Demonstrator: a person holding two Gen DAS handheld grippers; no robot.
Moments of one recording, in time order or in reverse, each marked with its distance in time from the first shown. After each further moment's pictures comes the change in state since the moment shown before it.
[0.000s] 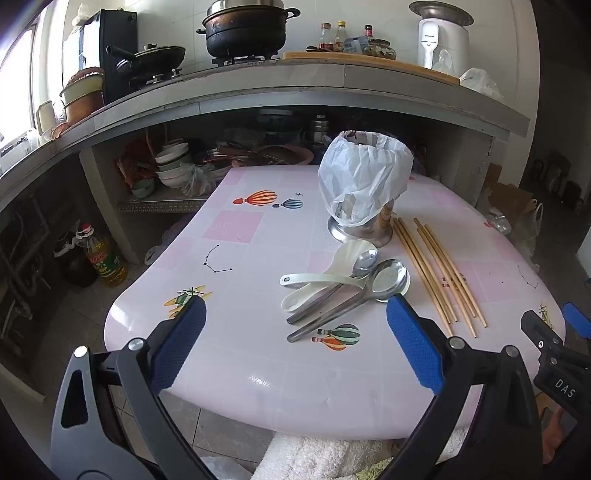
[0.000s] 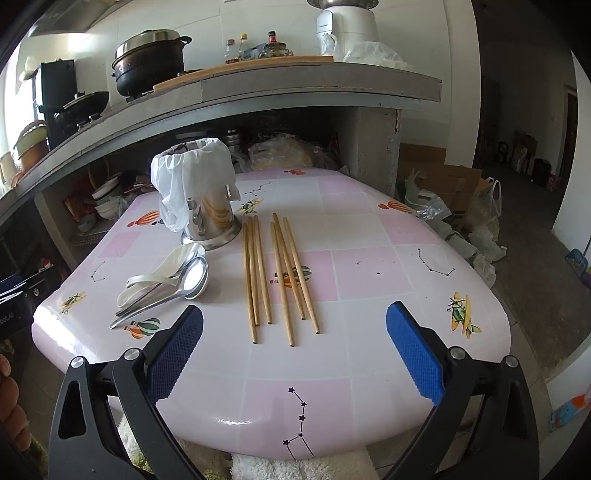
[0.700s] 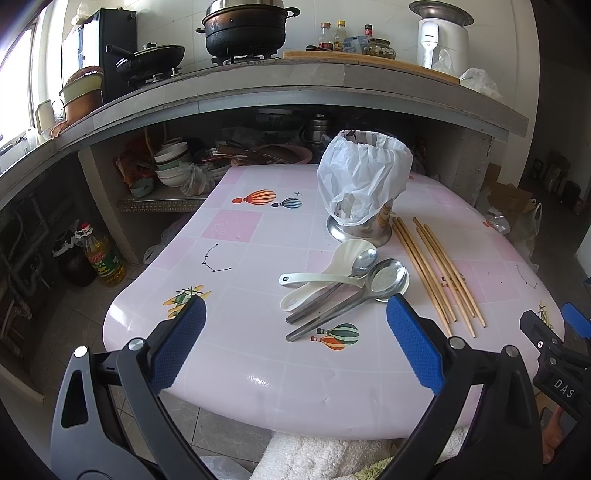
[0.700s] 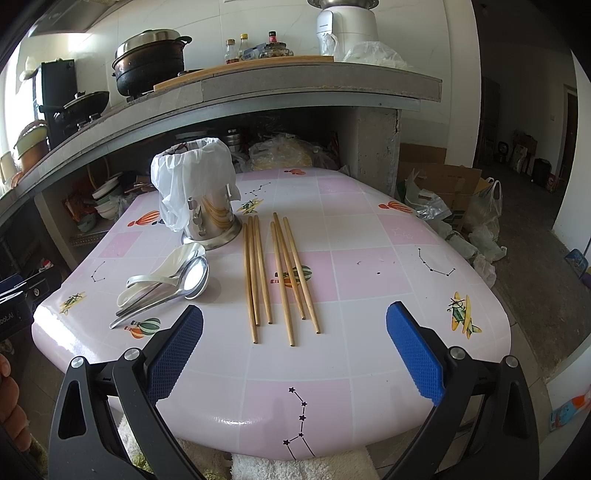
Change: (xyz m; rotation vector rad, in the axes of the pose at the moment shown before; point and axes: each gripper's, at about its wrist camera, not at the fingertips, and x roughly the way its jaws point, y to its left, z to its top) left arm 0.000 0.000 0.000 -0.002 0.002 0.000; right arm 0.000 0.000 0.001 0.001 0.001 0.000
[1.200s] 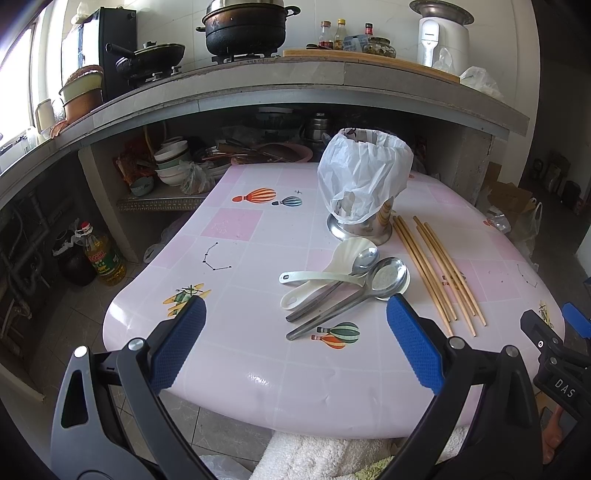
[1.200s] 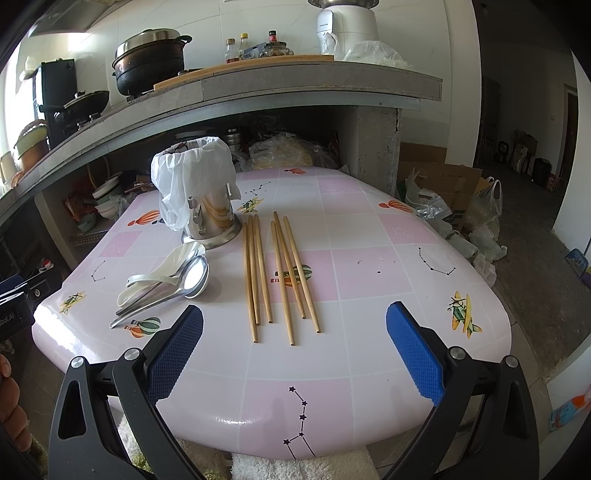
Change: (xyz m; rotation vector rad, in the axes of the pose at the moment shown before) left arm 0.000 0.000 0.000 0.000 0.002 0.000; right arm 0.001 0.000 -0.001 0.000 0.000 0.001
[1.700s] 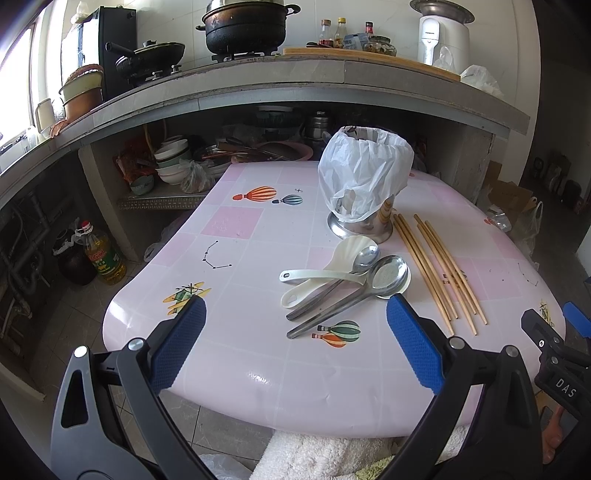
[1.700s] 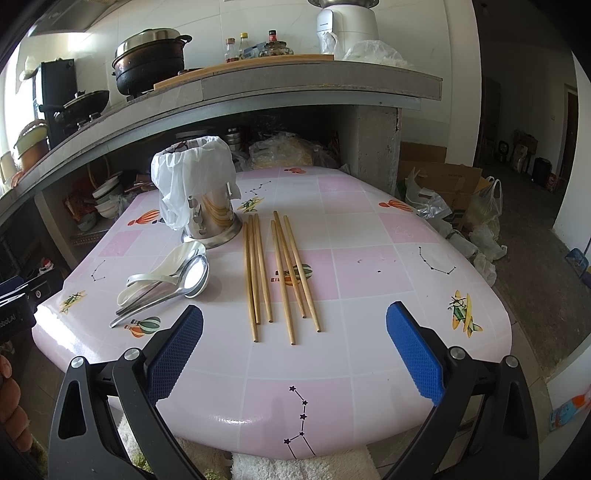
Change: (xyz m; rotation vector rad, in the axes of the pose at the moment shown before) left arm 0.001 -0.001 -0.001 0.000 0.004 -0.001; right arm -0.001 -0.001 0.002 0.003 0.002 0.001
